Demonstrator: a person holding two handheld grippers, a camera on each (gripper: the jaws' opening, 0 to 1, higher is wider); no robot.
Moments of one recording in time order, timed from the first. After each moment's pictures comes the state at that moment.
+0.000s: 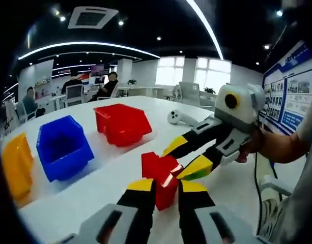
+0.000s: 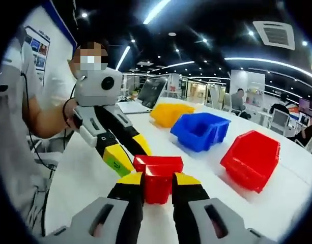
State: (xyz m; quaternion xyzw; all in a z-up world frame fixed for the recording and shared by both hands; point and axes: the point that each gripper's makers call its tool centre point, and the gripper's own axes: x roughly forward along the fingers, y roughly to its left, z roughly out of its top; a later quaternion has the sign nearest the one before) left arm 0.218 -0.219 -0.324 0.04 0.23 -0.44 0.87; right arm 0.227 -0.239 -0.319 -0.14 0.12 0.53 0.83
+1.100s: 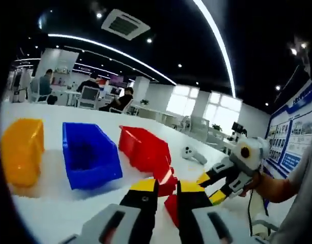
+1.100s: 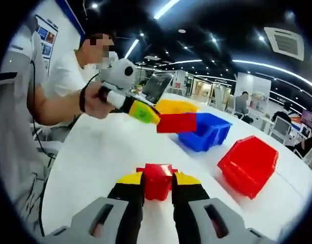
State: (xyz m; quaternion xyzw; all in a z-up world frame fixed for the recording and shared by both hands) left arm 0.280 -0.178 -0.257 -0.13 0.14 -0.40 0.89; right arm 0.225 -0.247 -0.315 -0.17 0.12 0.53 0.82
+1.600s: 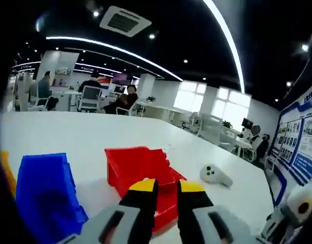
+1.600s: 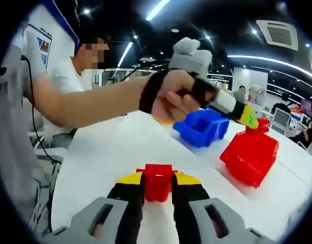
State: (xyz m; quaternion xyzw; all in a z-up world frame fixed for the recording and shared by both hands) left arm 0.413 -0.281 -0.276 -0.08 0.20 -0.36 0.91; right arm 0.211 -0.253 -0.317 -0.14 0.13 0.53 0.82
